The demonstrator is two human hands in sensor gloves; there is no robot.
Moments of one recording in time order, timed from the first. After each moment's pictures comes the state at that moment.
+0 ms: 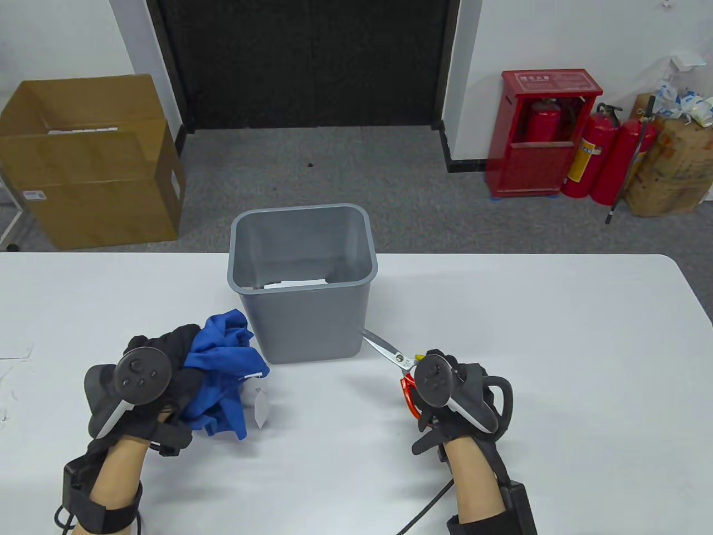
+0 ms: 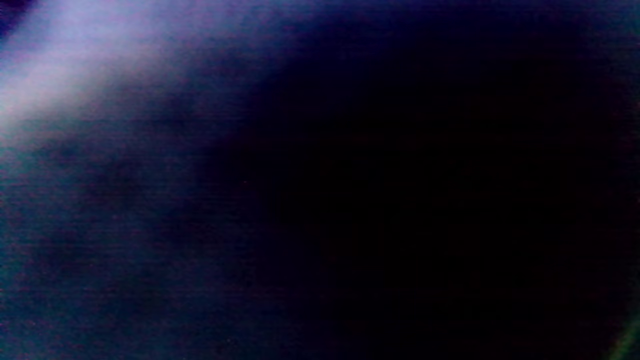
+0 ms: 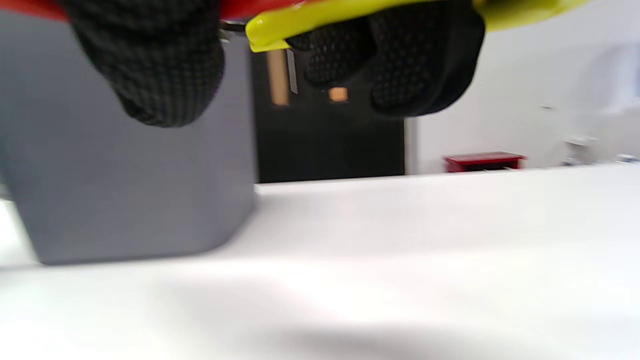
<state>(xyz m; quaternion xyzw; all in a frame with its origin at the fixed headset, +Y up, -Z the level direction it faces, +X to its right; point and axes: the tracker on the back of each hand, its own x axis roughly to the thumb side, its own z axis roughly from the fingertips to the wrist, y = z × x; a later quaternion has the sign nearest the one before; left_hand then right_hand) -0.316 -0.619 -0.346 0.15 -0.03 0.15 0.98 0.129 -0.677 -0.363 0.01 -0.04 1.00 0.06</state>
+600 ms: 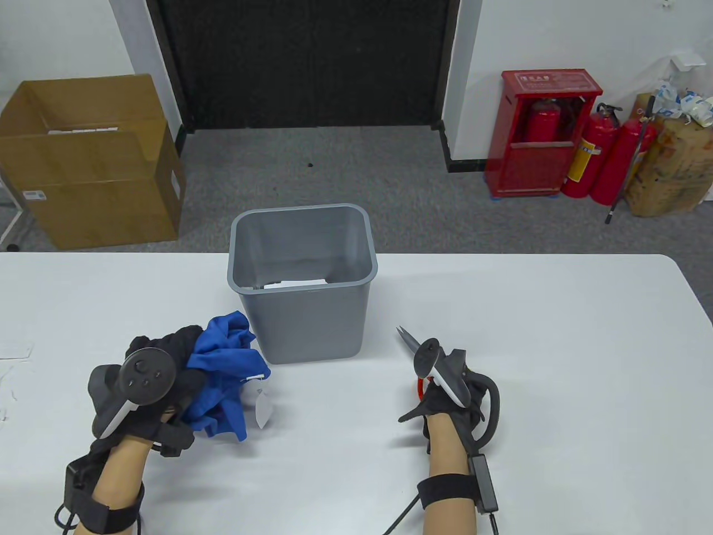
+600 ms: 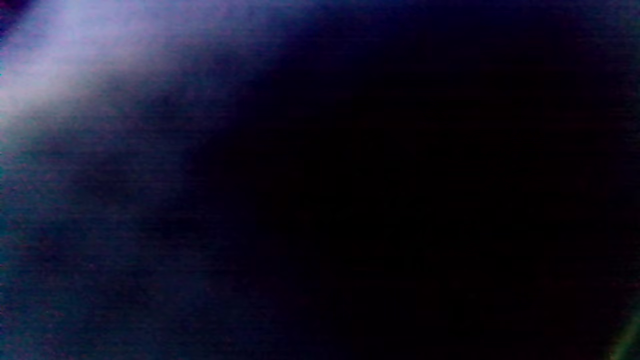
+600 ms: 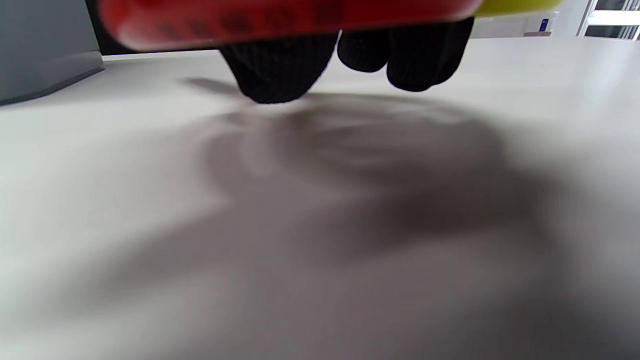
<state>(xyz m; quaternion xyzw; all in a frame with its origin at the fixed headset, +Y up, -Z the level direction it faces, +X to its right) -0.313 -0.622 -0.347 0.15 -0.03 0.14 0.98 0.132 -0.765 -0.422 -0.14 0.11 0.98 0.05</state>
